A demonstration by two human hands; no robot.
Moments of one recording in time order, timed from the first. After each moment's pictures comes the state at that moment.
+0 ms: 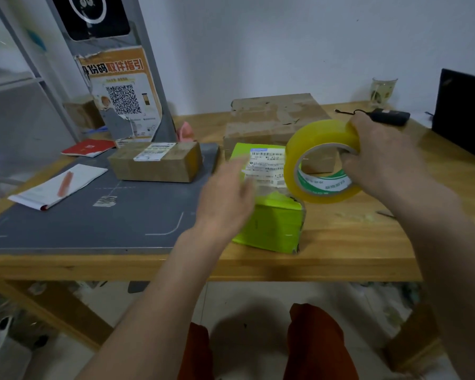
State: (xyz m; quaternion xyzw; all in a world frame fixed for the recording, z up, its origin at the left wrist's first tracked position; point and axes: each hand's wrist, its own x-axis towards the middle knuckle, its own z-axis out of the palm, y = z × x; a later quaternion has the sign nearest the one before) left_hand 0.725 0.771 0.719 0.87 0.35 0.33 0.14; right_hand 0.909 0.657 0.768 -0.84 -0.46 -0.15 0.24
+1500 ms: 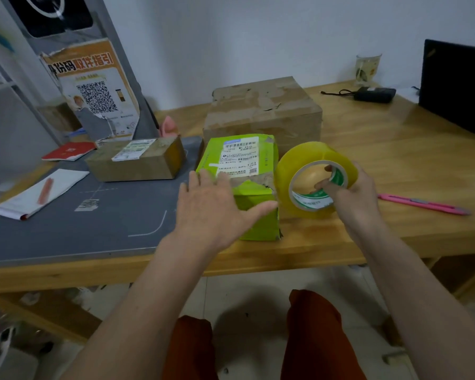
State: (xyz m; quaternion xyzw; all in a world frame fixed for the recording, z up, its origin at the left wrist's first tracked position) left_hand 0.729 0.743 0.725 0.89 0.45 0.02 -0.01; right_hand 0.920 0.656 0.663 -0.67 -0.28 0.14 0.67
